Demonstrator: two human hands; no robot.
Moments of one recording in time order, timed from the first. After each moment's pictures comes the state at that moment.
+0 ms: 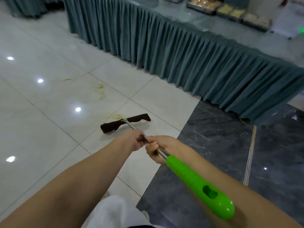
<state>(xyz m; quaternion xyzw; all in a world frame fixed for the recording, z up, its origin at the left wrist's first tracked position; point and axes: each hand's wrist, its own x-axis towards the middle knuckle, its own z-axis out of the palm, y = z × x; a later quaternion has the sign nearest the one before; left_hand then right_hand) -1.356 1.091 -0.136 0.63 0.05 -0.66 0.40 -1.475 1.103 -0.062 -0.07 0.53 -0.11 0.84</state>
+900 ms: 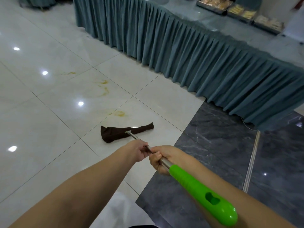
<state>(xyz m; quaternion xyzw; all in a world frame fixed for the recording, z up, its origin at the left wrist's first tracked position) -1.364 1.110 -0.181 0.61 0.08 -0.69 0.38 -1.479 1.111 -0.092 -0.05 0.56 -0.06 0.83</state>
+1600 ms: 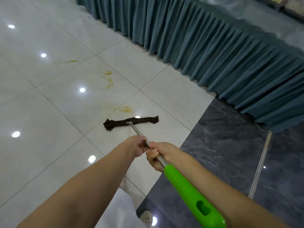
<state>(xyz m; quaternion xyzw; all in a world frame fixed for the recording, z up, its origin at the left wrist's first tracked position) -1.247 1.021 -0.219 0.59 0.14 -0.69 0.40 -1.358 1.020 -0.122 -0.02 0.58 -0.06 0.81</state>
